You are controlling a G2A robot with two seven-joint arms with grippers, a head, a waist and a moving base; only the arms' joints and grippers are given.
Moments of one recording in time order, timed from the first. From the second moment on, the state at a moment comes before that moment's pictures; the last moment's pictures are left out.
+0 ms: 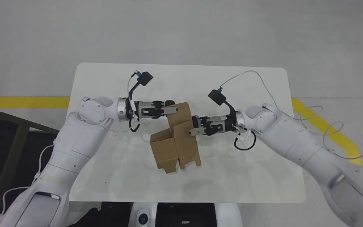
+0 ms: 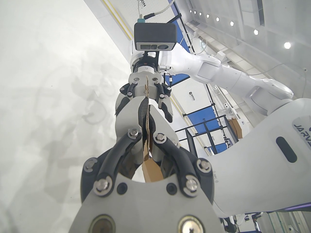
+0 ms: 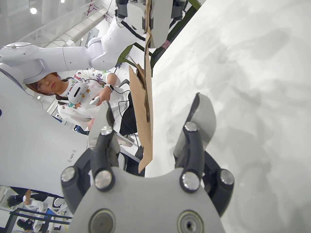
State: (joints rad) left arm 0.80 -1.05 -1.04 -1.28 -0.37 -0.66 -1.16; right arm -0.43 -1.02 0.22 -1.09 0.57 -1.01 0.81
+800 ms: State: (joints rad) left arm 0.80 -1.03 -1.07 -1.27 -0.41 -0.68 -1.07; right arm -0.43 -1.03 0.22 -1.08 0.67 -1.01 0.81
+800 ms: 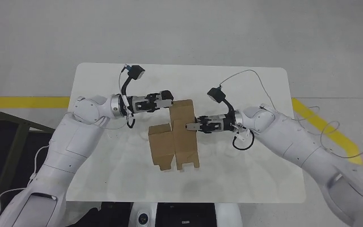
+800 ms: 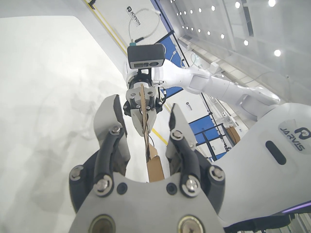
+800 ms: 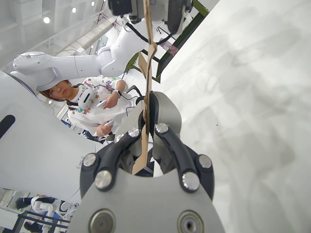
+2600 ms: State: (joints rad) left arm 1.11 -0.99 -1.14 -1.53 -0.09 -0.63 -0.86; right arm -0.50 -1.07 0.49 -0.90 0.63 -1.01 0.81
